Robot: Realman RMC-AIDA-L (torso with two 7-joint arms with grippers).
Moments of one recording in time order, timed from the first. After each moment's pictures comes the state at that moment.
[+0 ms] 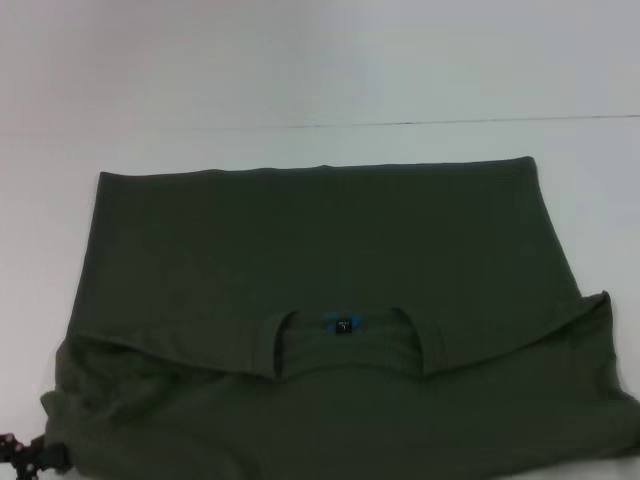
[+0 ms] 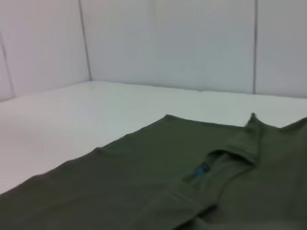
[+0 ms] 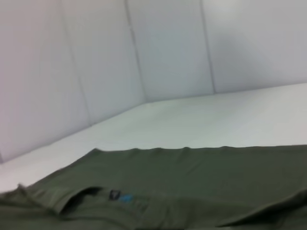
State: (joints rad) left arm -0.15 -2.15 0.12 0.81 2.27 1.88 -0.77; right arm 0.01 2.09 -0.18 -0.39 -2.00 -1.72 0.80
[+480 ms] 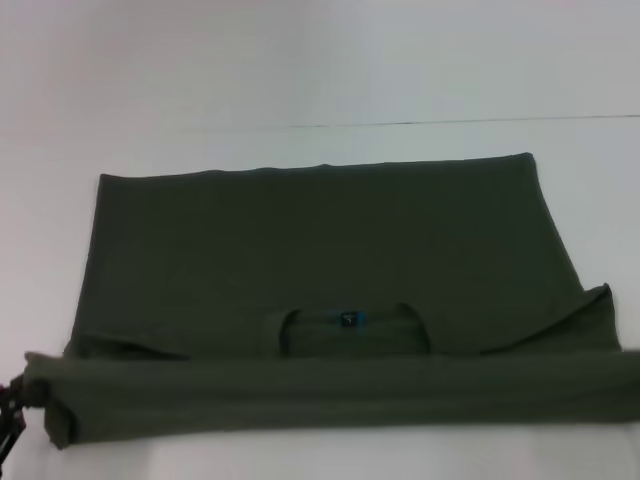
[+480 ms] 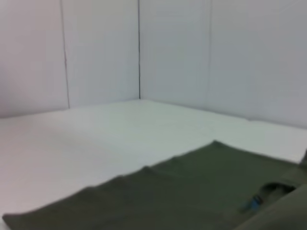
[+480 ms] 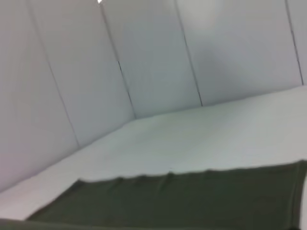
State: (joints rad) left arm -0.20 -2.15 -0.01 0.75 2.24 1.84 -0.86; right arm 0.10 2.09 -0.12 -0.49 -2.00 -1.72 1.01
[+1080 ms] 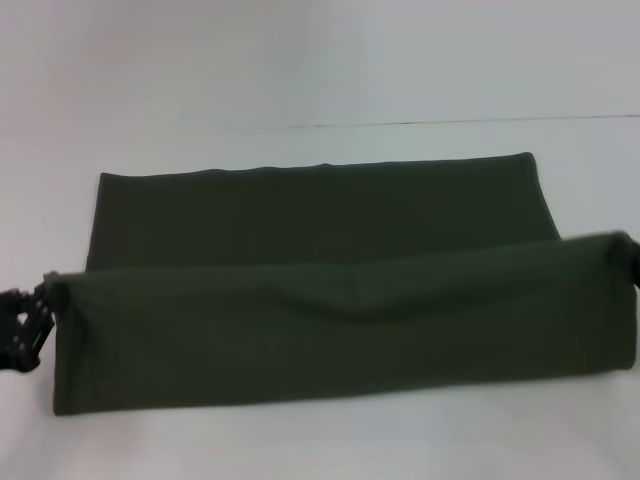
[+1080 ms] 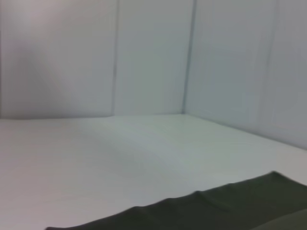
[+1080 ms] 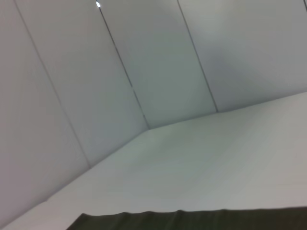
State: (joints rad) left arm -0.36 -2.16 -0.02 0.67 2.17 1.59 -1.01; right arm 0.35 2.08 -0.13 -0.57 -2.02 -1.59 1.28
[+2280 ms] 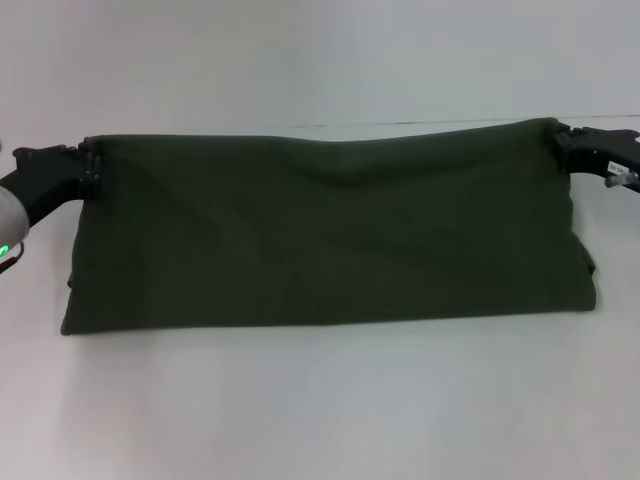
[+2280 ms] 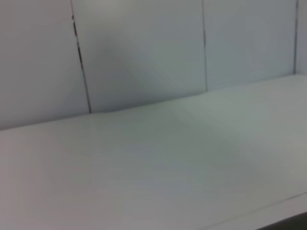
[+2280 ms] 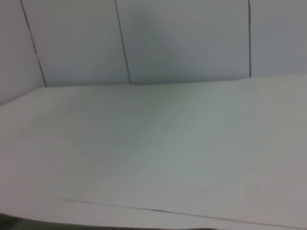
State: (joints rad) left arm -0.74 -2.16 0.06 0.51 2.06 0.82 -0.94; right arm 0.71 2.08 -0.31 -0.48 -2.02 -0.85 1.33
